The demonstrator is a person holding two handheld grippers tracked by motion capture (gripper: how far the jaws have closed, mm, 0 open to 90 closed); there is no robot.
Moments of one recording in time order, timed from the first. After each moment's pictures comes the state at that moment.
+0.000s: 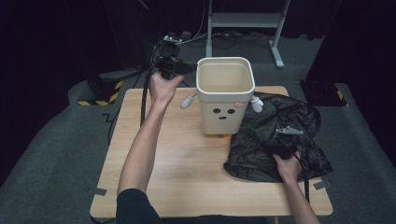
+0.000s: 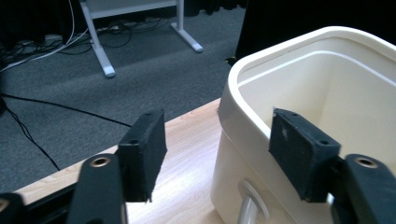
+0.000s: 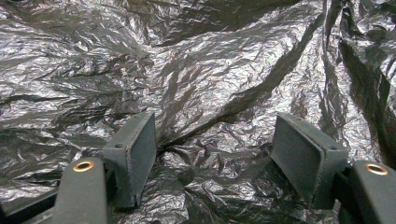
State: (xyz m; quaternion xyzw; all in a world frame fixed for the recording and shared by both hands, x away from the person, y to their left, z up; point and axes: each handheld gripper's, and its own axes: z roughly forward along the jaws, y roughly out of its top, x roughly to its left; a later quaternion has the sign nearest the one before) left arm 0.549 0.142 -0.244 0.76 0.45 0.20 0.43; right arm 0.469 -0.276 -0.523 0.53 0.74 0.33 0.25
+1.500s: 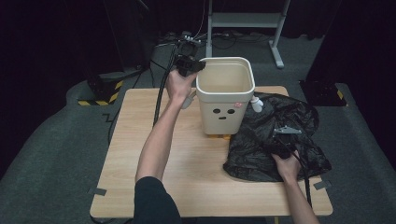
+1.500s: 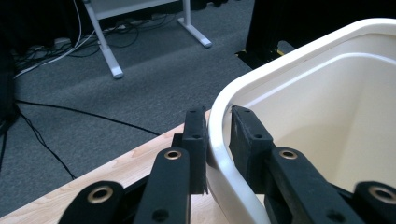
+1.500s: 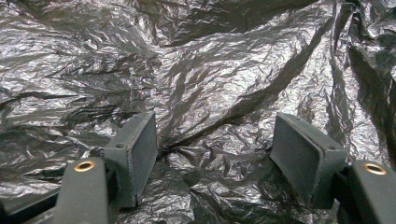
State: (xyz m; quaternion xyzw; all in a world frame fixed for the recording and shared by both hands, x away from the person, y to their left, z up) left arm 0.580 0.097 -0.261 0.77 0.44 0.23 0.40; right arm 0.471 -0.272 -0.523 0.51 0.76 0.33 0.24
